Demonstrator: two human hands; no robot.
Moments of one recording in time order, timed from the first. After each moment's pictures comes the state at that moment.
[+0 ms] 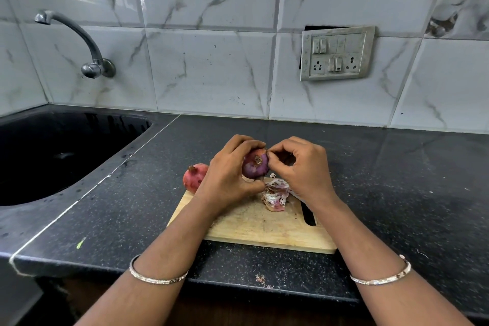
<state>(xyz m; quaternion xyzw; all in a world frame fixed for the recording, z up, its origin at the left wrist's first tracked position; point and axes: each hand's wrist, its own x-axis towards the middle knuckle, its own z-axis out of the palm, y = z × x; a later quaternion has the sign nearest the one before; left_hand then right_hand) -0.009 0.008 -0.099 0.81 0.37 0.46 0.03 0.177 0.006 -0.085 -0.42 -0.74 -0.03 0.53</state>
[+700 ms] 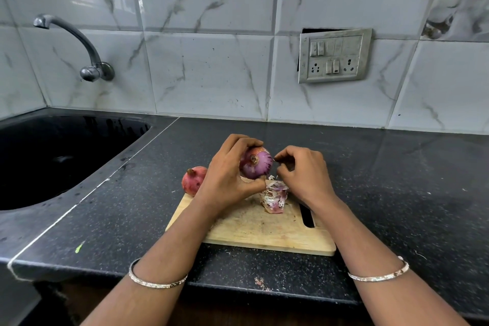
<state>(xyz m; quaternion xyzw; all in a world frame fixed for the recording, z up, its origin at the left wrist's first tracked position) -0.007 0.009 -0.098 0.79 0.36 0.50 0.03 0.185 0.013 -0.088 -0.59 -0.71 0.01 0.40</state>
